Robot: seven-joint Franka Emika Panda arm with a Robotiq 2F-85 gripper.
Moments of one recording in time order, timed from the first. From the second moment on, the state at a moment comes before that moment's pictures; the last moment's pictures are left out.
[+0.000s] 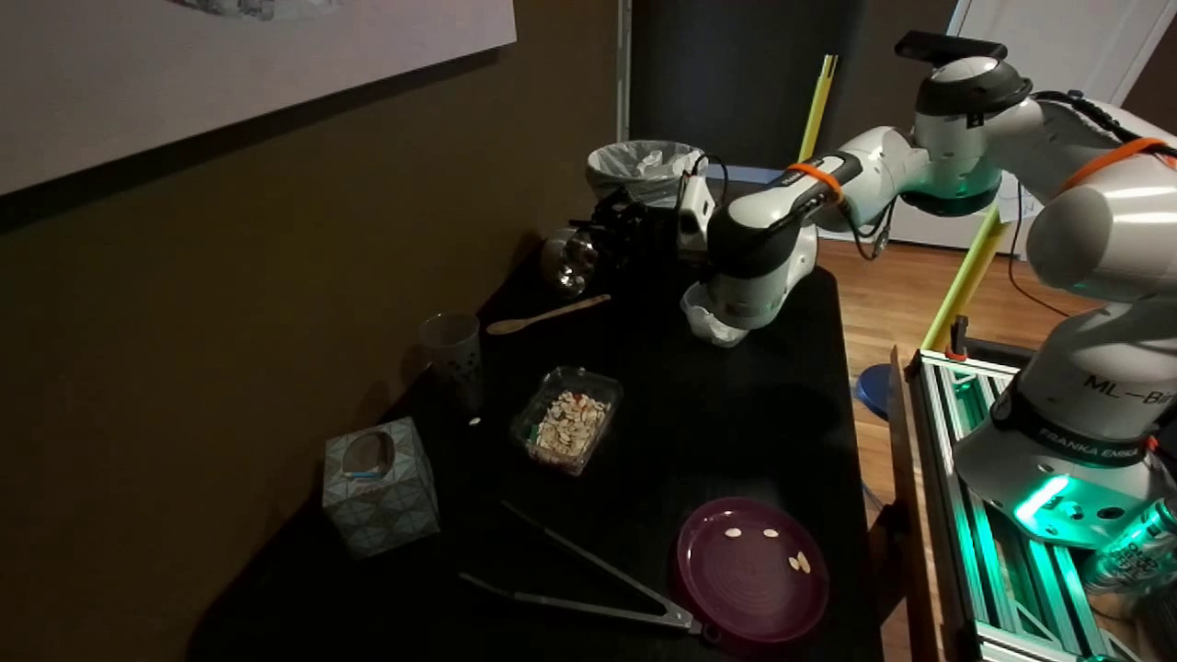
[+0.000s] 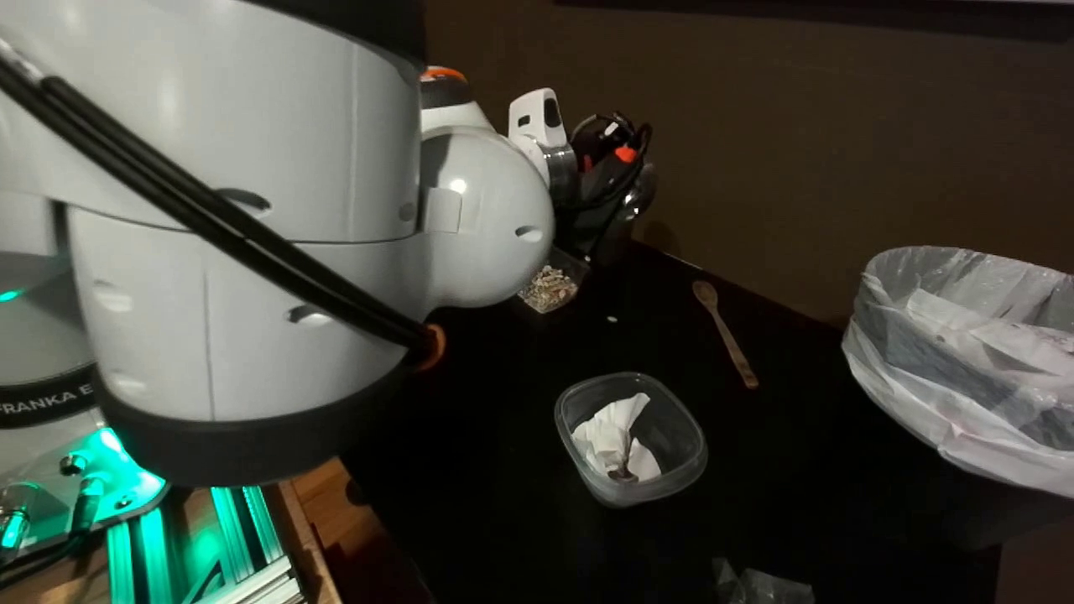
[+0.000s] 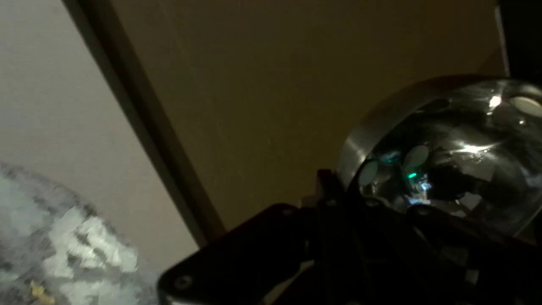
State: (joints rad) arm -1.36 1.48 1.22 -2.45 -0.34 4.22 -2.47
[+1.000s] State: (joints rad) arm -1.35 1.14 1.42 -2.48 0.61 3.86 -2.12
